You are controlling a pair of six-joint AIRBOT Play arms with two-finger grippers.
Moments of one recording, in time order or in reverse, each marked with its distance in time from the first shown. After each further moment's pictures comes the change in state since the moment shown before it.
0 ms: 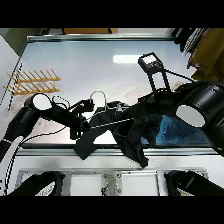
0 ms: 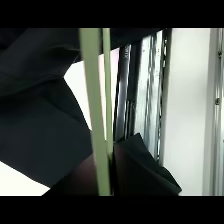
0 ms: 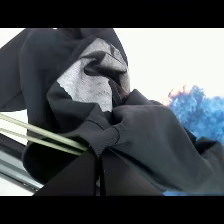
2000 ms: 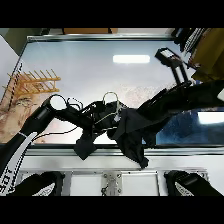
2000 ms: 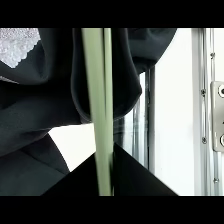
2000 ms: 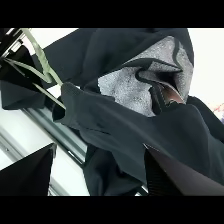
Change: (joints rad) left arm -0.092 -0.105 0.000 -0.125 0.065 0.006; right arm -0.397 0.059 0.000 0.597 0.112 -0.505
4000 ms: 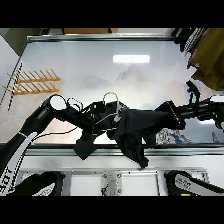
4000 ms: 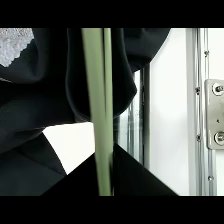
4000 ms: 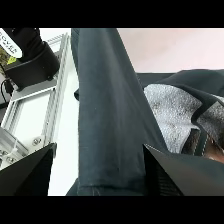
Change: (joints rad) left arm 0.000 0.000 0.000 0.001 -0.019 -0.005; right arm -0.653 -0.325 -0.501 0.717 0.368 -1.479
